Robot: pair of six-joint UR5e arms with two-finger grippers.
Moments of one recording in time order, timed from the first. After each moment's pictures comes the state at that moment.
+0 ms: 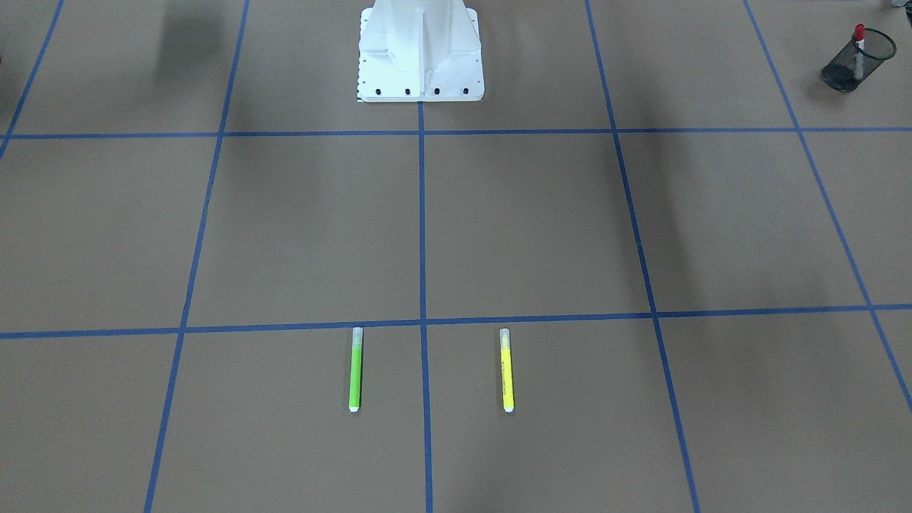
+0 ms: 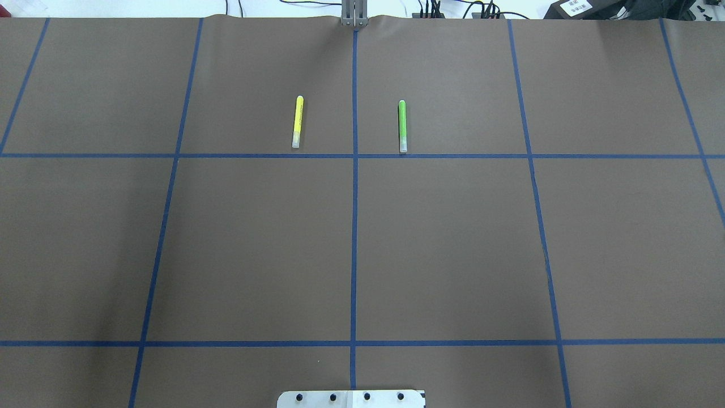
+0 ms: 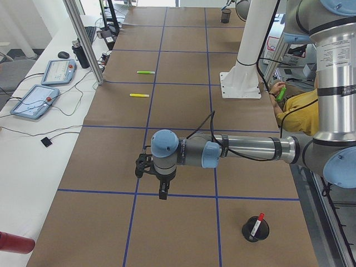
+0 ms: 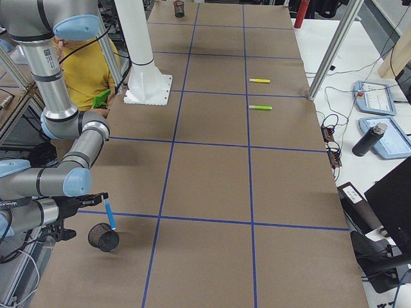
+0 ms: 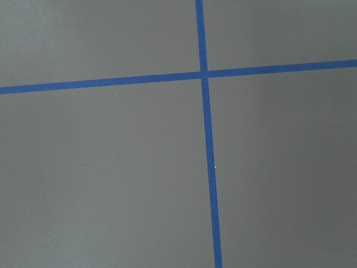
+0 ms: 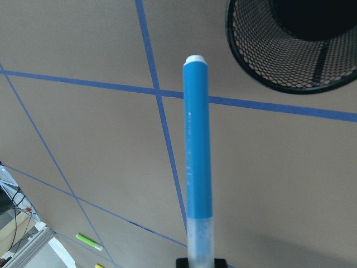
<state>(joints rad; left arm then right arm) -1.56 -1.42 -1.75 -1.63 -2.35 0.02 2.97 -2.17 1.87 -2.74 2.24 -0.18</state>
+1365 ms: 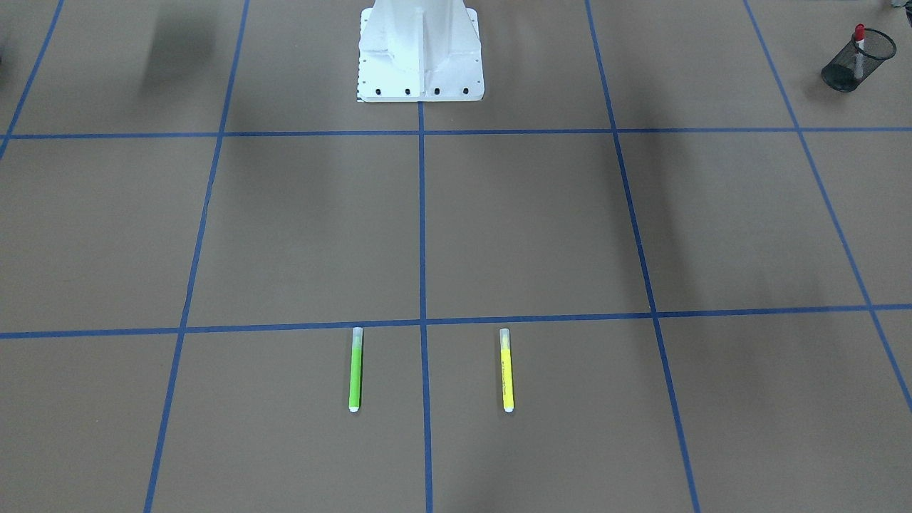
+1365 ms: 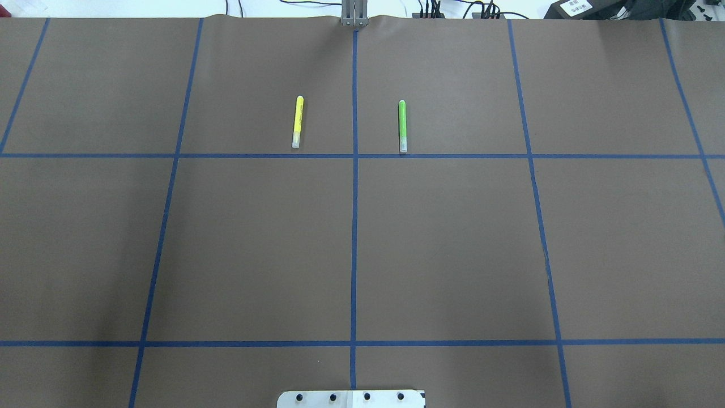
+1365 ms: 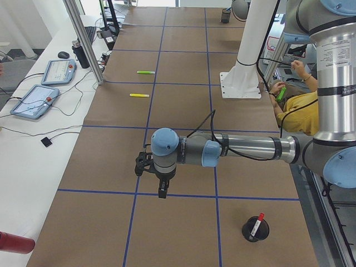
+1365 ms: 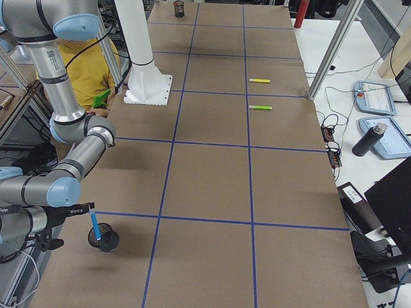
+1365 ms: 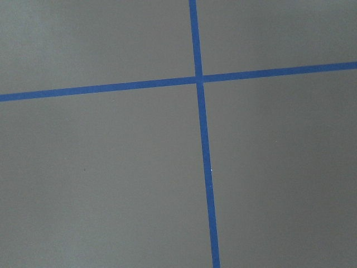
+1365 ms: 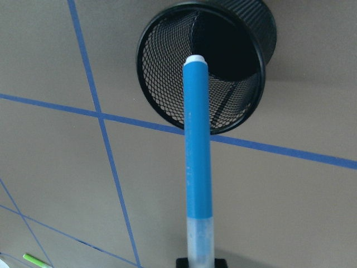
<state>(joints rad) -1.56 -1.42 -1.76 -1.63 -2.35 0.02 3.10 -2.10 1.79 -2.64 2.00 -0.18</state>
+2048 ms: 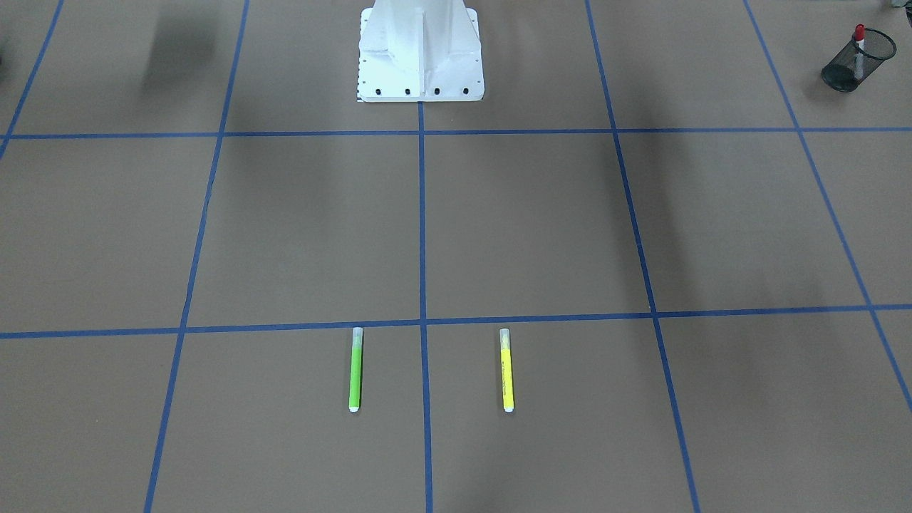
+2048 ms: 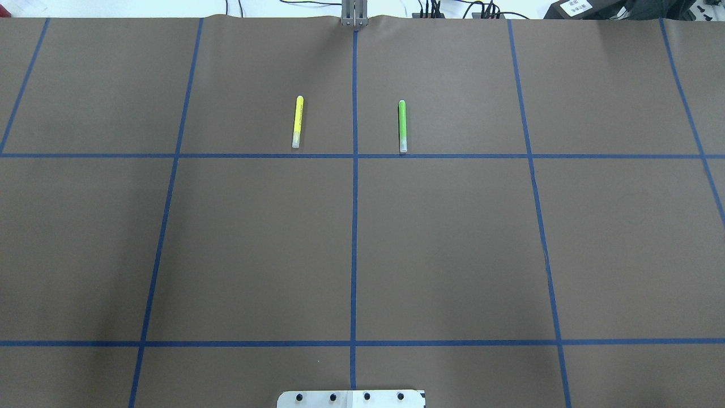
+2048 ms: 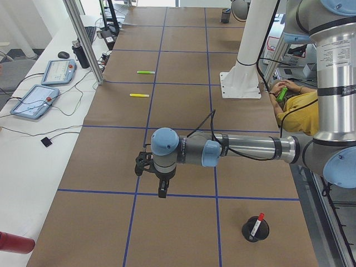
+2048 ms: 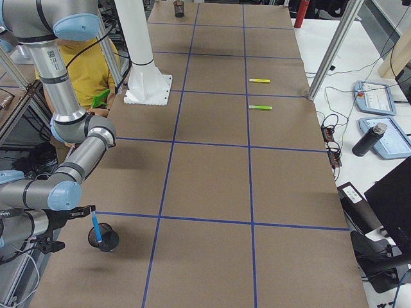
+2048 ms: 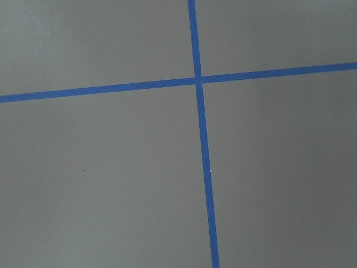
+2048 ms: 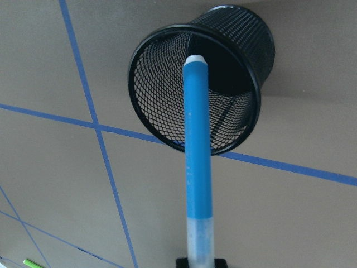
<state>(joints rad) -1.56 -1.42 -1.76 -1.63 -2.35 0.02 3.11 -2.11 1.77 -2.62 2.00 -0.20</state>
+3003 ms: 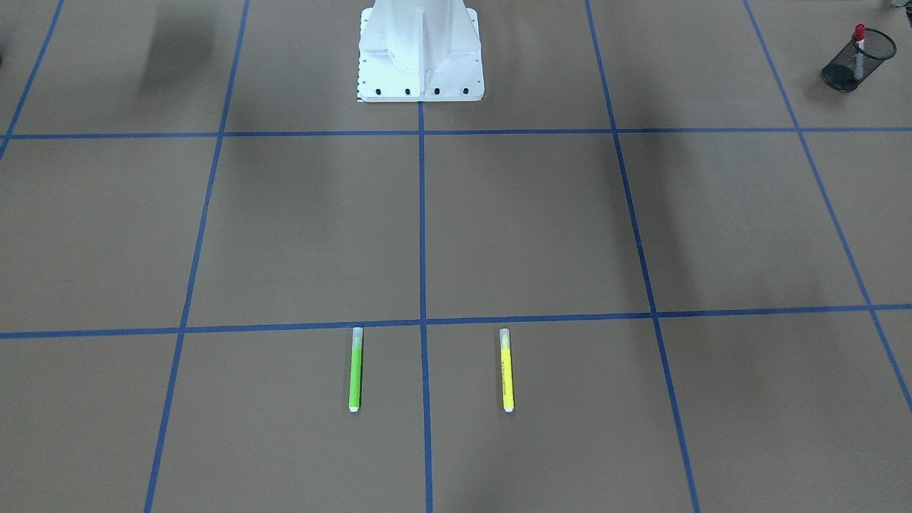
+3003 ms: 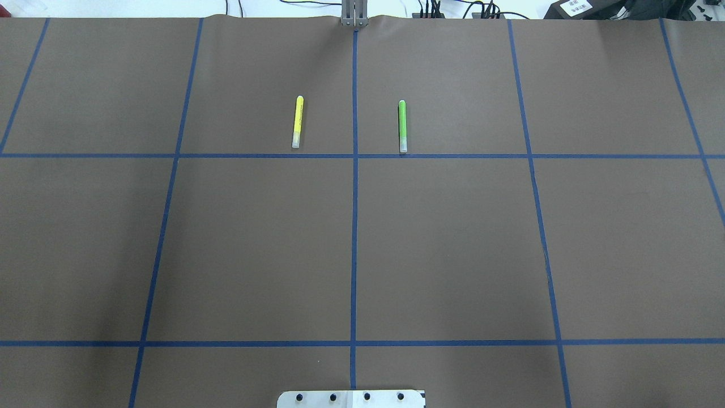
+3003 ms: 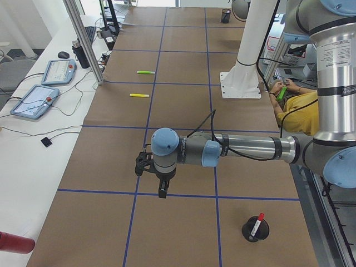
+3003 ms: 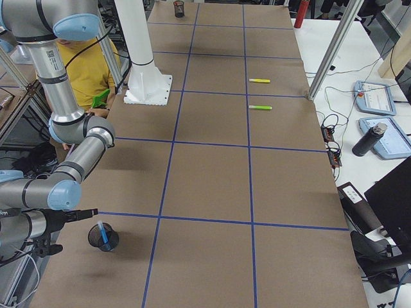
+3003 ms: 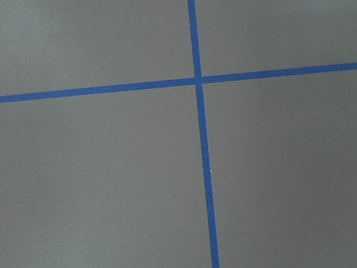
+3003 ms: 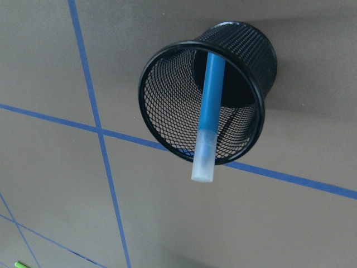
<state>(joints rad) -1.56 -1.42 -1.76 -1.63 -2.35 0.02 3.09 -2.10 1.77 -2.56 2.00 -0.21</state>
